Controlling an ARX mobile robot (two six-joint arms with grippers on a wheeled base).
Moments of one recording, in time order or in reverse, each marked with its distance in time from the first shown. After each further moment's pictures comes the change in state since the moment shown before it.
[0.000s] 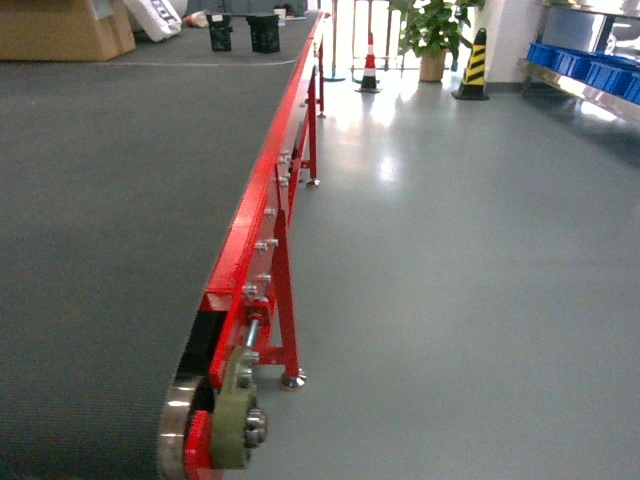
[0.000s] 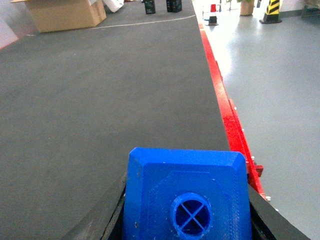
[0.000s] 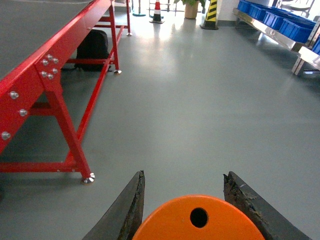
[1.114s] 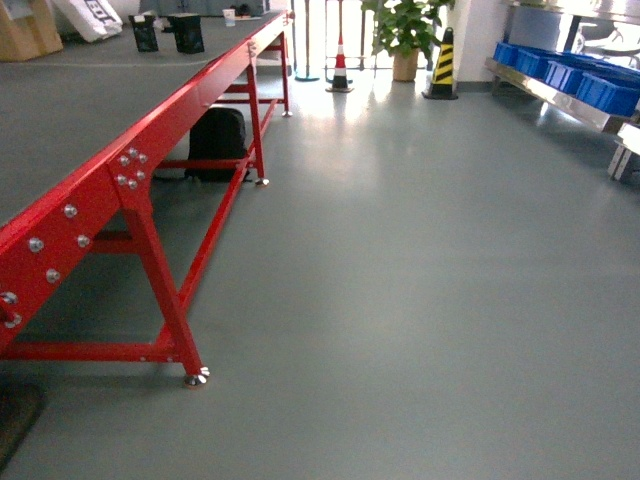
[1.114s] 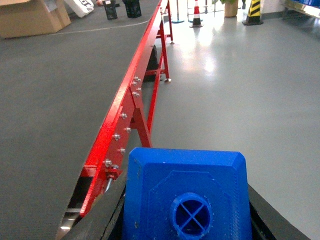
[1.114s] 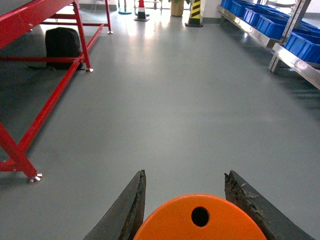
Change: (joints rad) left arm -0.002 -0.001 0.000 0.002 0.000 0.000; right arm 0.000 0.000 0.000 -0.002 0.000 0.000
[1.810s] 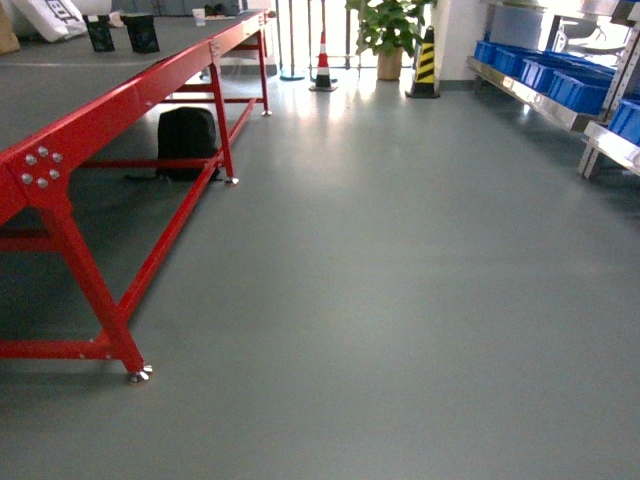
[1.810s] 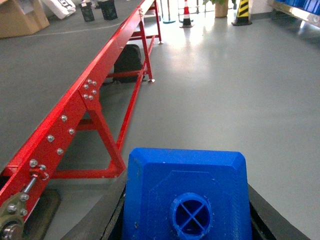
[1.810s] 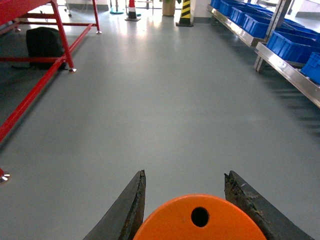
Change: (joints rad) left arm 0.001 0.002 0.000 -0.001 0.000 0.000; right arm 0.000 0.000 0.000 0.005 0.000 0.000
